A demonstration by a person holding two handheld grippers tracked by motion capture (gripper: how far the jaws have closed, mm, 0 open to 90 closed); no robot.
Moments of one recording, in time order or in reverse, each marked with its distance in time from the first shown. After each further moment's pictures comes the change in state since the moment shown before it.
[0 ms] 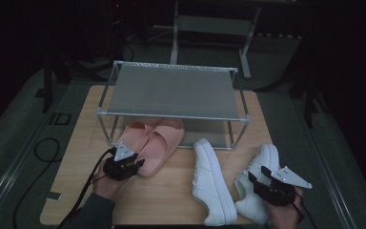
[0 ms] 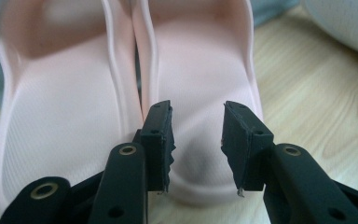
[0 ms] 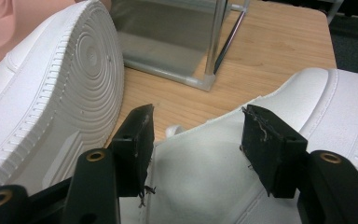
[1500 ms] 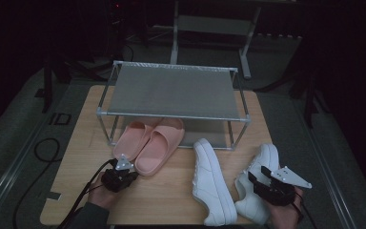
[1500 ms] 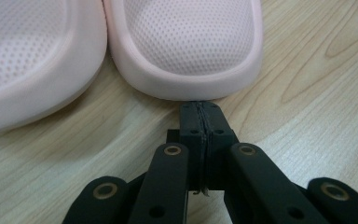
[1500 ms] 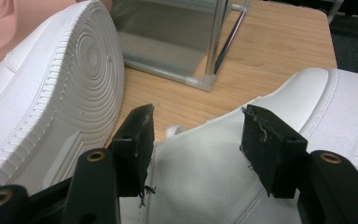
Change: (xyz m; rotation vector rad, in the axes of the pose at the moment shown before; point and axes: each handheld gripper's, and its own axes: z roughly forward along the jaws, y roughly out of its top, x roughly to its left) left arm -0.005 -0.029 0.006 0.181 -0.074 0.025; right arm 0.000 0.000 0.000 0.001 0.000 0.001
